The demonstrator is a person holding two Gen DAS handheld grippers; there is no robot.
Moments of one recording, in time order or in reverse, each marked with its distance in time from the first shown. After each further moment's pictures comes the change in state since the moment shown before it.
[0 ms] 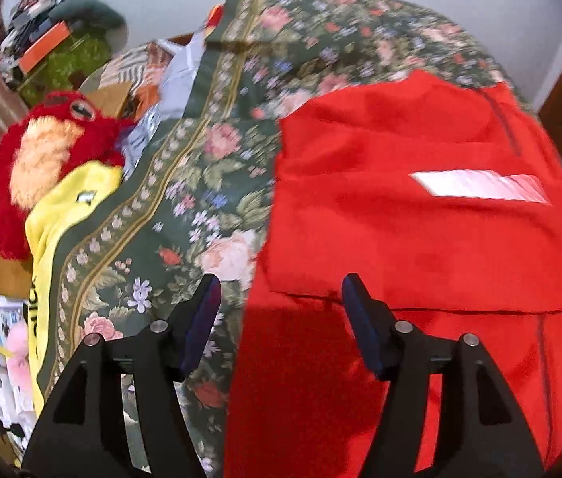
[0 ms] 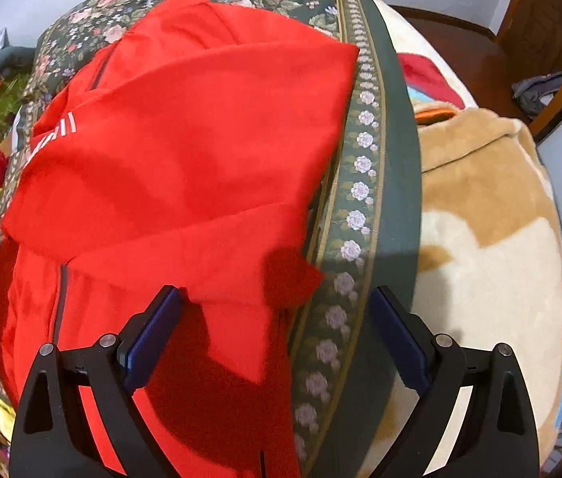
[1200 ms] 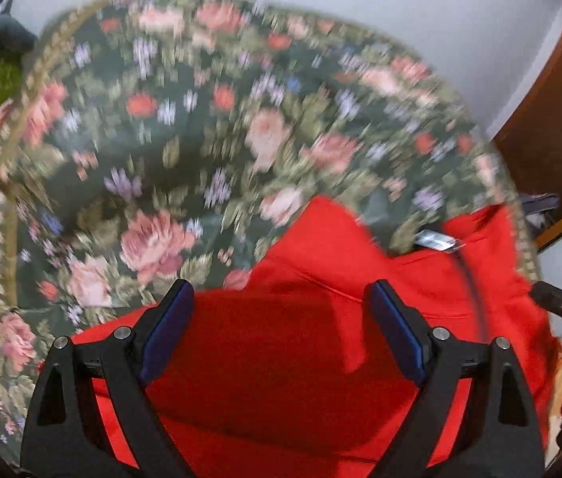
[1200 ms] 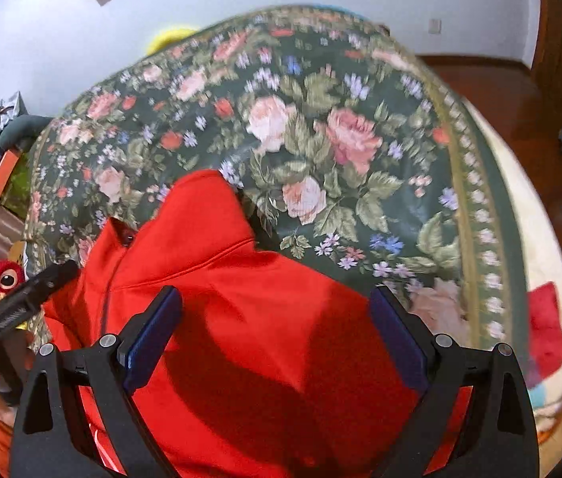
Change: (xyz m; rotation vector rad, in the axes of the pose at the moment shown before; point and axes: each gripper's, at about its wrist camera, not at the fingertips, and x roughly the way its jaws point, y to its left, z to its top) left arm 0.161 -0.139 0.198 -0.007 -0.021 -0.239; right arm 0.075 0.027 0.220 0.054 -0.130 0.171
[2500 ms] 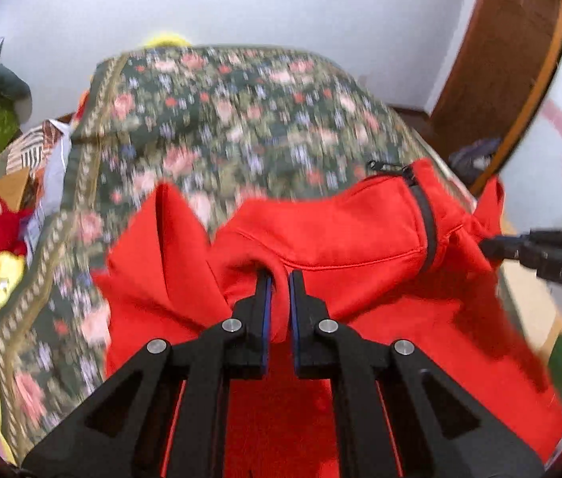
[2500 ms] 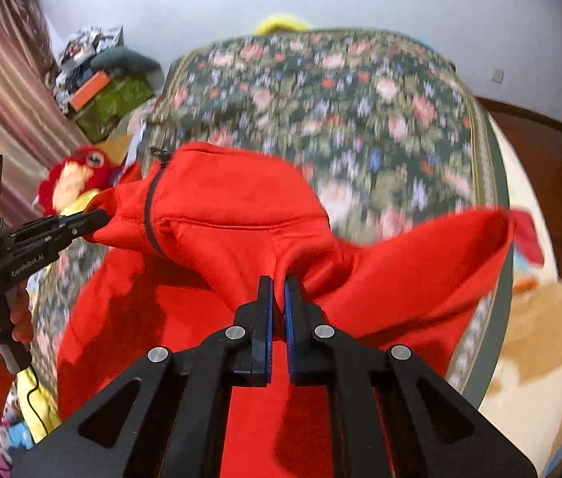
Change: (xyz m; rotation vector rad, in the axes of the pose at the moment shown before) left arm -0.216 -0.014 -0.195 0.213 -0.097 -0.074; right arm -0.137 0.074 -0.185 -0.292 -0.012 0.113
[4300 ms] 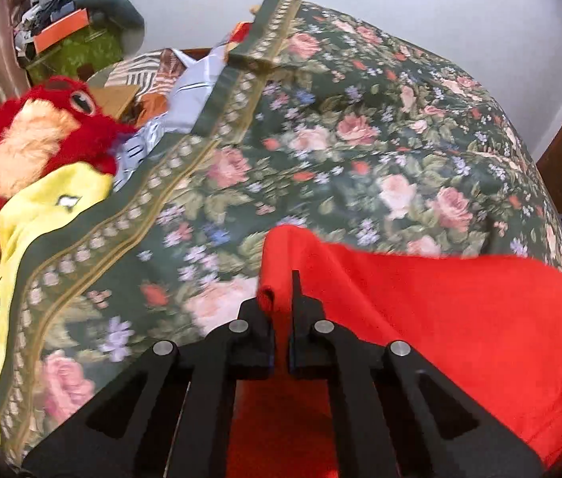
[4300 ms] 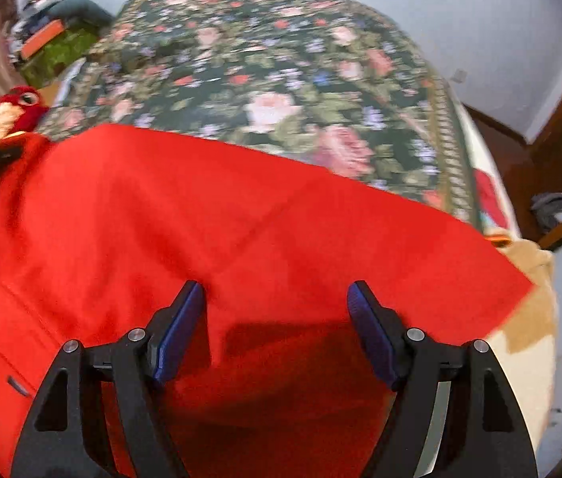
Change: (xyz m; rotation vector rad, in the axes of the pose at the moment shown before) left arm 0.037 0.158 -0.033 -0.334 0.000 0.269; right arm 0.044 -0.028 -0.041 -0.059 0.018 -0.322
